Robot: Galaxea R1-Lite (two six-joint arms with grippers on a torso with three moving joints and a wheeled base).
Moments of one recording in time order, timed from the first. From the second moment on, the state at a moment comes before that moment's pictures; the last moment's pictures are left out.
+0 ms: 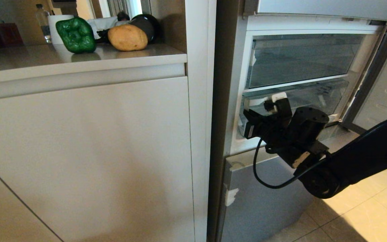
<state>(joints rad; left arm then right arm) 0.00 0.00 -0.03 0.08 0.00 0.00 0.43 2.07 -0.95 -1.29 -0.04 -0.09</state>
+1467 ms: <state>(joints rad) 0.00 0.00 -0.03 0.08 0.00 0.00 0.61 1.65 -0.39 -1.32 -0.22 -0.09</state>
